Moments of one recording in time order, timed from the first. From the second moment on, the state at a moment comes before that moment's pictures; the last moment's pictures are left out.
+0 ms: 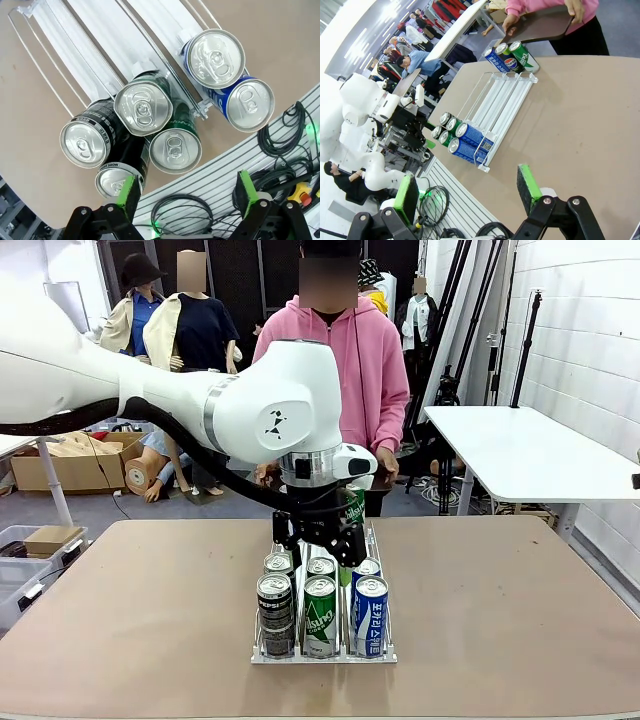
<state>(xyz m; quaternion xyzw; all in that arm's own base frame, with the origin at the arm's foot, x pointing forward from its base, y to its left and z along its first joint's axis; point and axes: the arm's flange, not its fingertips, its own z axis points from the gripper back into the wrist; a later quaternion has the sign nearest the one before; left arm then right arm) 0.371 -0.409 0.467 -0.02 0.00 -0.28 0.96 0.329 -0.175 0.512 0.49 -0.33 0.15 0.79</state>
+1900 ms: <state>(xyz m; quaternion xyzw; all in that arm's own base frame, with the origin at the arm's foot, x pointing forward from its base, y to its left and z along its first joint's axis) 0.375 -0.416 0.415 0.00 -0.01 -0.28 0.96 0.329 -0.175 0.512 0.49 -0.33 0.15 0.79</state>
